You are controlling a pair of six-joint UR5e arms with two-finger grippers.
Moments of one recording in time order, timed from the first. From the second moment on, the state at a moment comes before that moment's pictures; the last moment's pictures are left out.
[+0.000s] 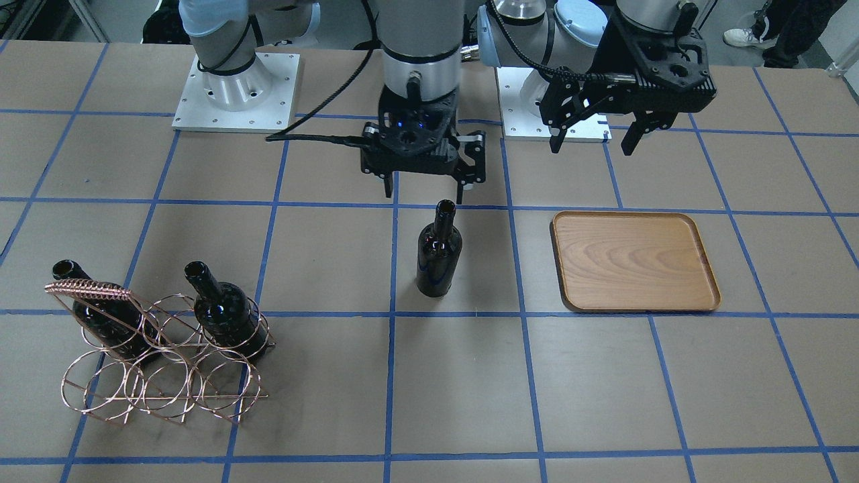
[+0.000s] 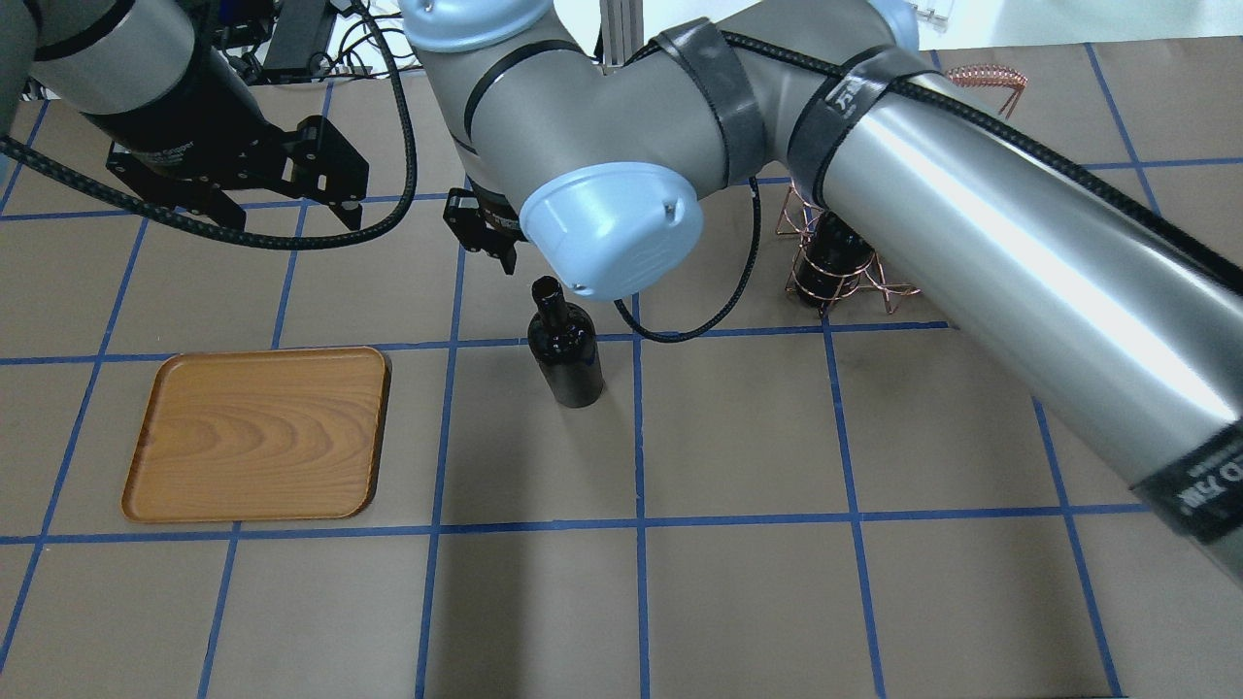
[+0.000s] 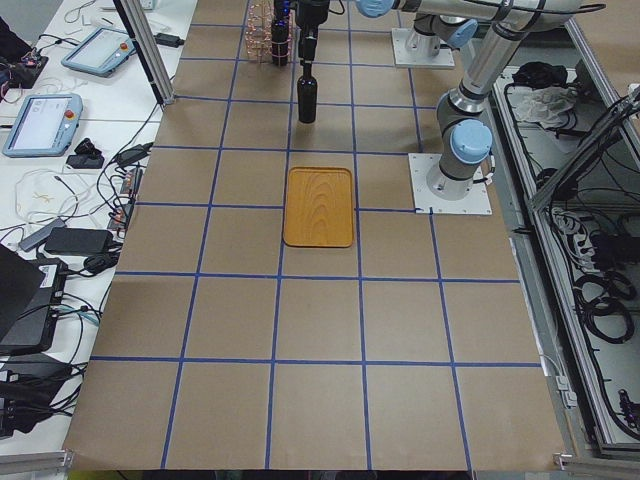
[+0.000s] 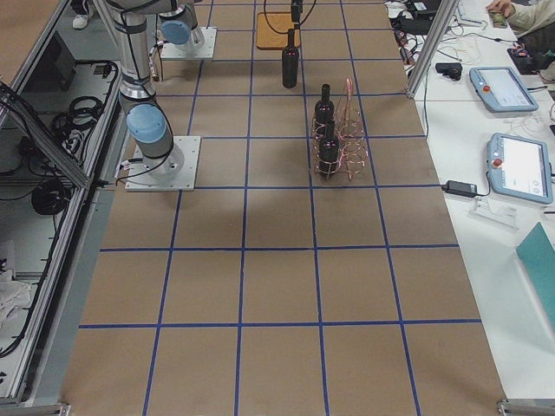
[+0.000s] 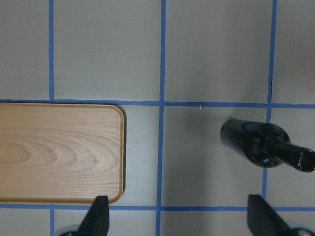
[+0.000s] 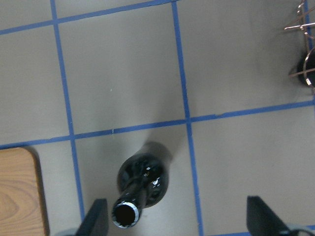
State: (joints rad) left arm -1.57 -1.50 -1.57 -1.55 1.55 -0.06; right arm 1.98 -1.35 1.35 -1.72 -1.56 0.51
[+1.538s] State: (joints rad) left arm -1.85 -1.76 -1.62 -1.39 1.54 -0.30; right arm 1.70 -1.51 1.45 -1.57 -1.58 0.07
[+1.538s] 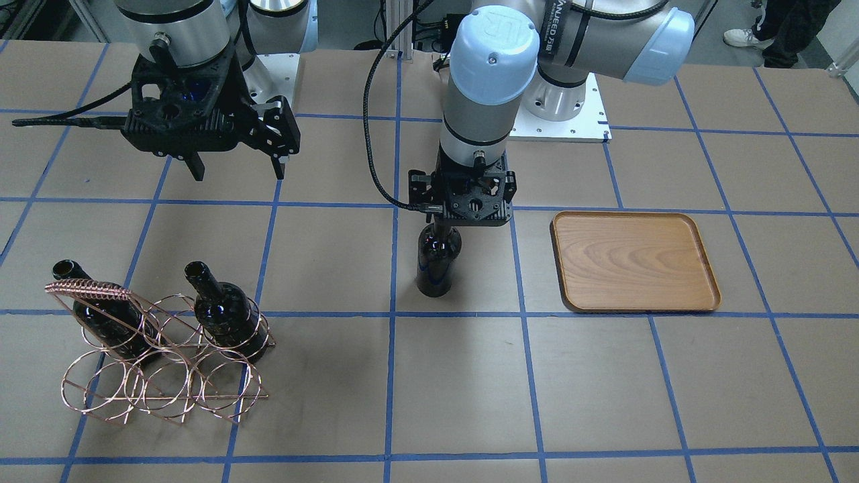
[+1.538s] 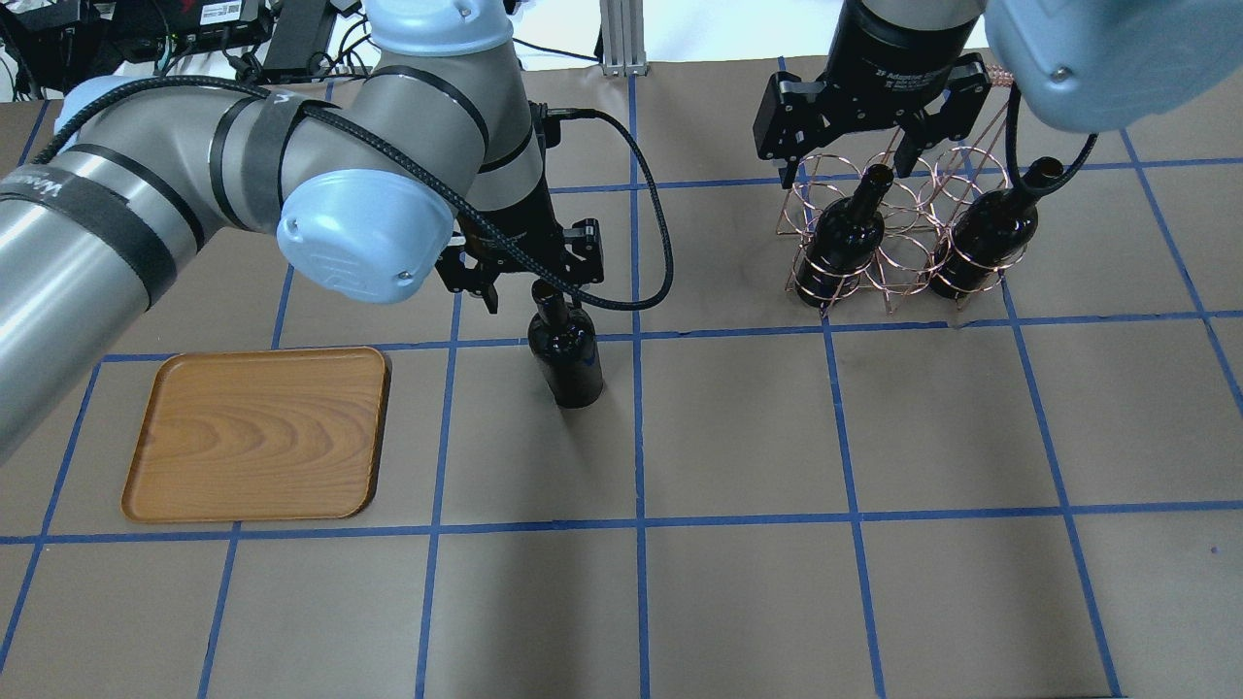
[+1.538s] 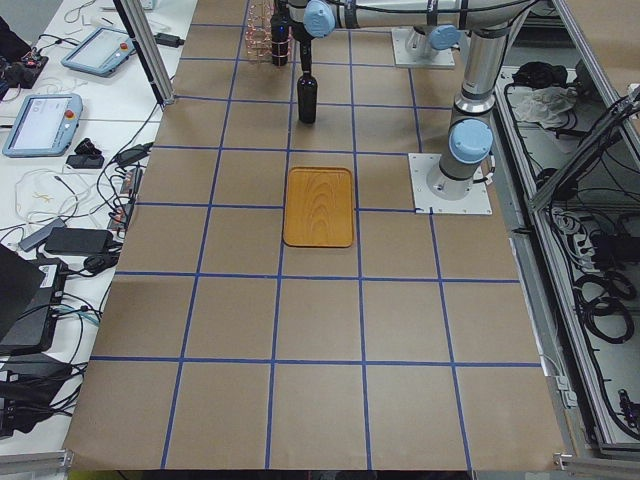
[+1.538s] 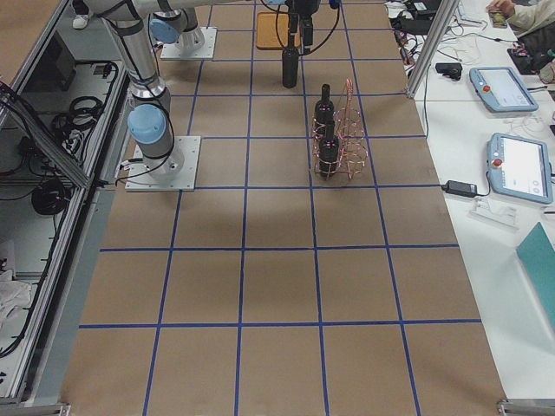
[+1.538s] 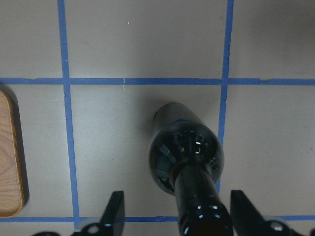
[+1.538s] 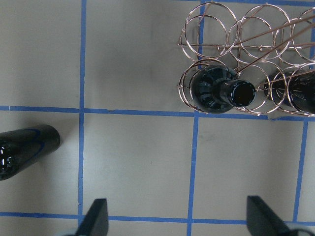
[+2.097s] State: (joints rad) left arm -1.85 -1.75 -1.62 -1.39 1.53 -0.32; right arm 1.70 -1.53 1.50 -1.57 -1.58 0.05
